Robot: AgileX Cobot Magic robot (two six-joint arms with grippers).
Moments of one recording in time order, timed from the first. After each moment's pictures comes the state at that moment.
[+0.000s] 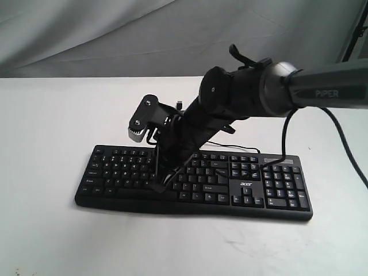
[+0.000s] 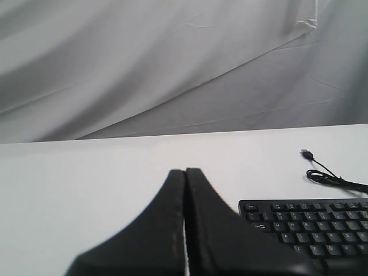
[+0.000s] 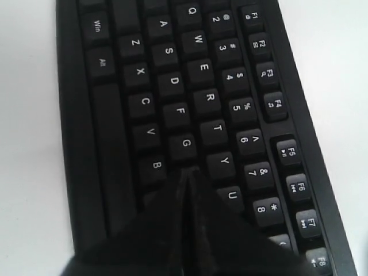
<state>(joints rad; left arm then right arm) 0.04 0.00 0.00 0.03 0.16 -0.02 0.78 2.09 -1.41 0.57 0.59 -1.07</state>
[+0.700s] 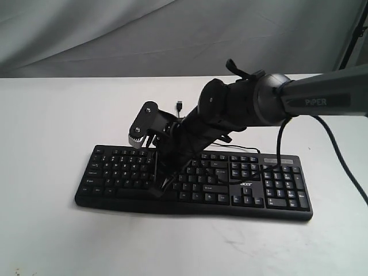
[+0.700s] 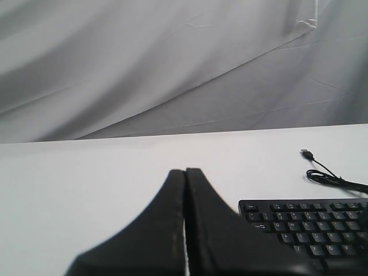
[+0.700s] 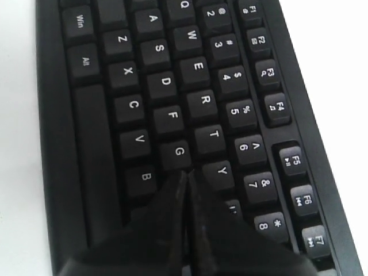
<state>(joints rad) 0.04 0.00 0.00 0.03 0.16 -0.02 0.78 2.12 -1.38 0.65 0.51 -1.15</state>
